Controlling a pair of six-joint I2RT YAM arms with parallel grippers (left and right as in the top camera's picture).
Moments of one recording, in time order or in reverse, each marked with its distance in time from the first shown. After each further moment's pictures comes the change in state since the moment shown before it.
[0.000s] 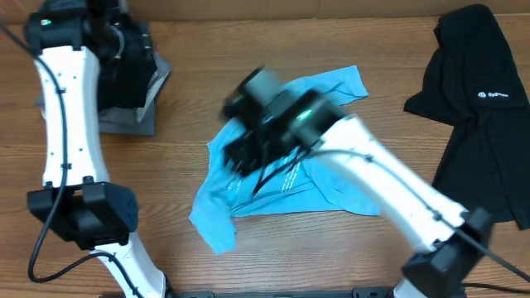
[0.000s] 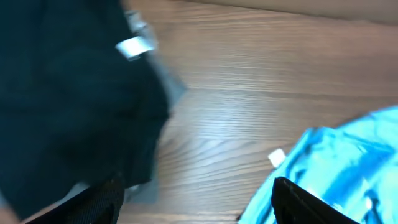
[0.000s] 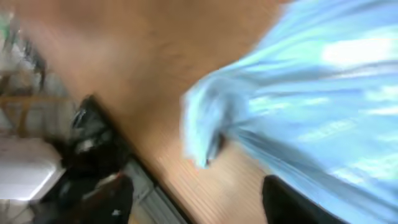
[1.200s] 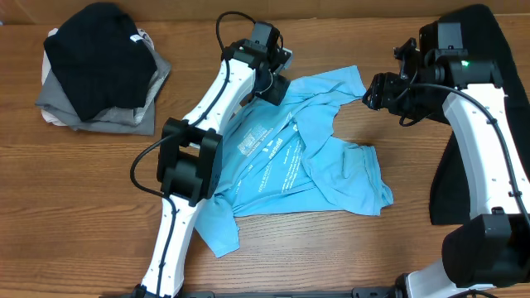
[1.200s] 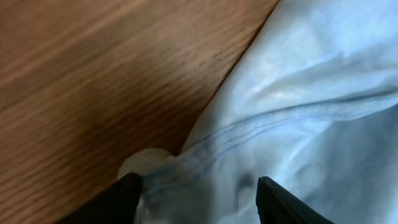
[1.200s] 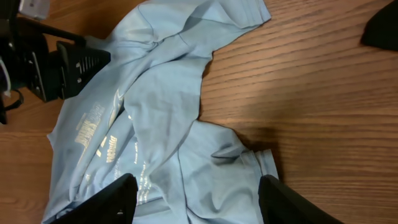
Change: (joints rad) left arm -0.498 0.501 0.013 0.286 0.001 0.109; right arm -0.713 -0.069 -0.170 0.045 0.113 -0.013
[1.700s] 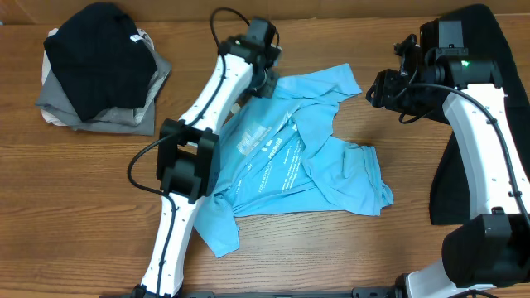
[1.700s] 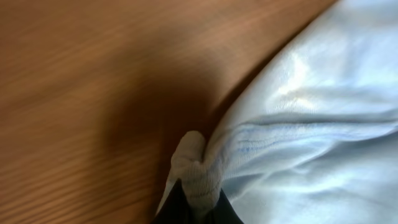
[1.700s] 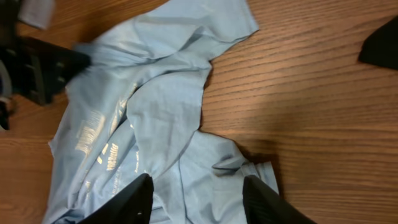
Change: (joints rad) left arm 0.028 0.031 0.123 -0.137 -0.127 -0.091; right arm 0.000 0.000 0.000 0.041 0.000 0.000
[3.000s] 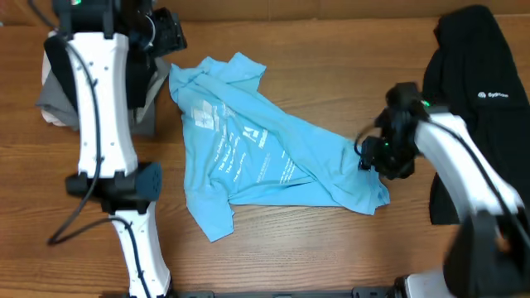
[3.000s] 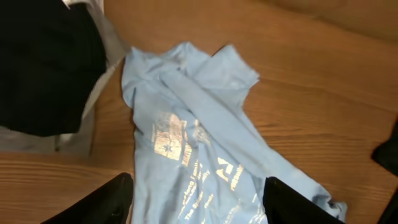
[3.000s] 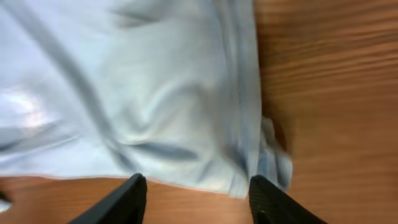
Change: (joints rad) left arm 0.349 -0.272 0.515 -0.634 0.156 -0.302; right arm 0.063 -0.074 -0.449 -0.023 0.113 0.030
